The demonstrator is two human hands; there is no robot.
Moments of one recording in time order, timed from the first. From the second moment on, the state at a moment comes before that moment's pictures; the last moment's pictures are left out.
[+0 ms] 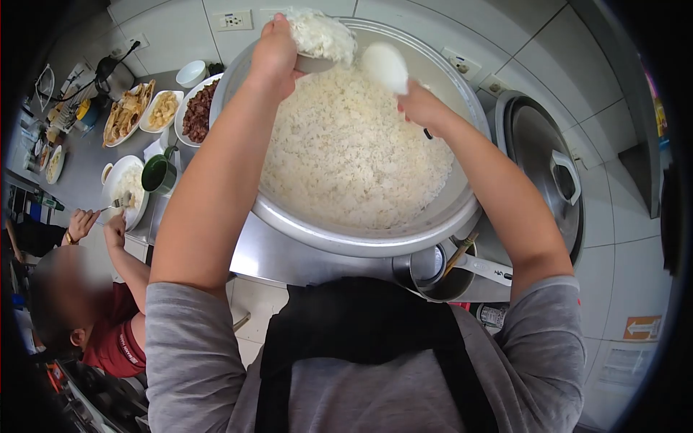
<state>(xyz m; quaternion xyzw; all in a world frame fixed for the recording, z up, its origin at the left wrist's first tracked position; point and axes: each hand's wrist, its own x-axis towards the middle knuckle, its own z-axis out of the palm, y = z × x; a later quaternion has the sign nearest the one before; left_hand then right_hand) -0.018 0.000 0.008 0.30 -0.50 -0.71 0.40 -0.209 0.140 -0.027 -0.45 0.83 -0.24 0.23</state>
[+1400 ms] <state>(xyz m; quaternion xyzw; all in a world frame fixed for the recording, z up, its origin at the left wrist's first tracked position) -0.018 0.008 0.008 0.31 -0.56 -0.66 0.39 -0.118 0.143 0.019 -0.62 0.77 0.03 -0.15</state>
